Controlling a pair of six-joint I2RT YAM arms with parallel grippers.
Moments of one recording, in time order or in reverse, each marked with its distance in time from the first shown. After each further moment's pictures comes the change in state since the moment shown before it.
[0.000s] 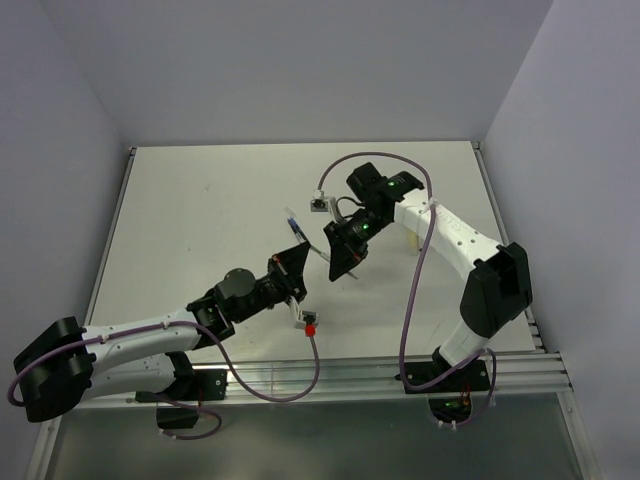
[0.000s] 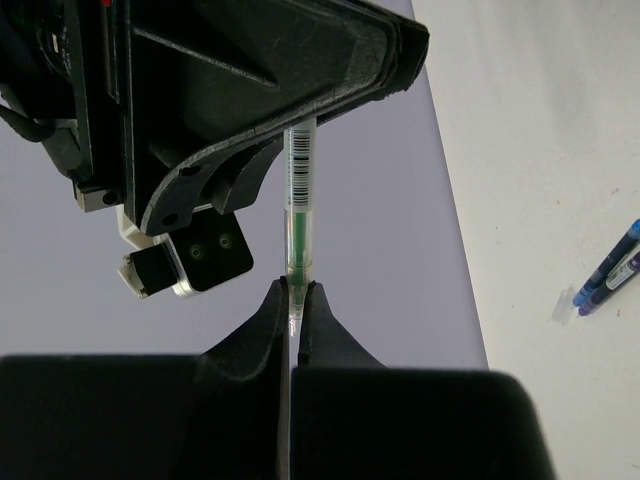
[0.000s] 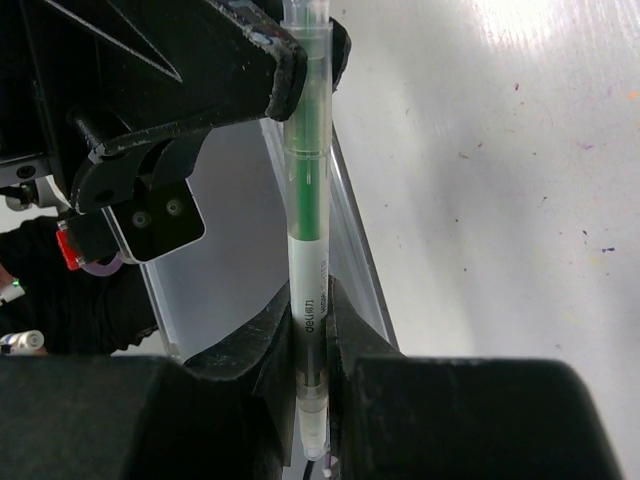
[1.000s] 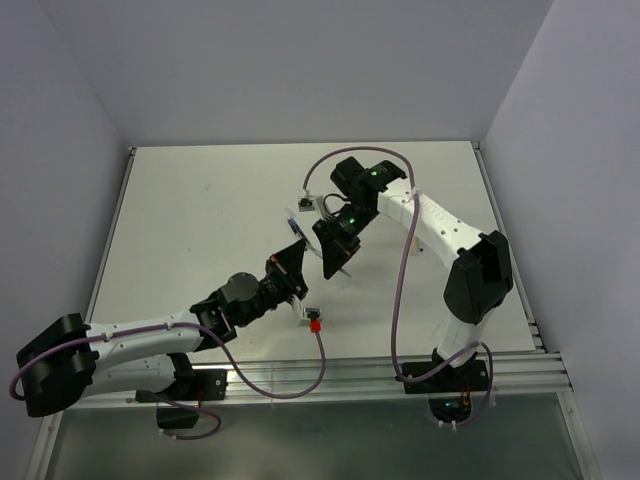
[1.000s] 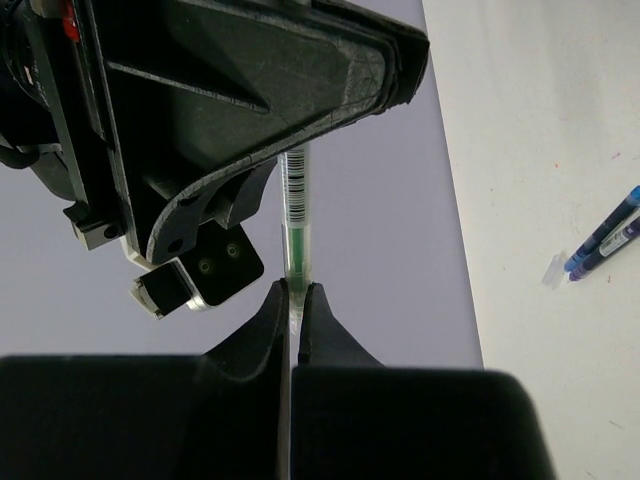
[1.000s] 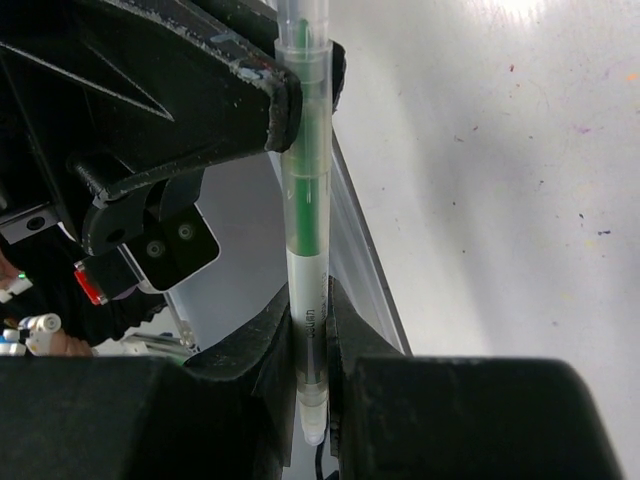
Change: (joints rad) left arm -0.043 0.018 -0.010 0.031 -0.146 -0.019; right arm 0.057 0.126 0.183 -0.134 0.086 0.015
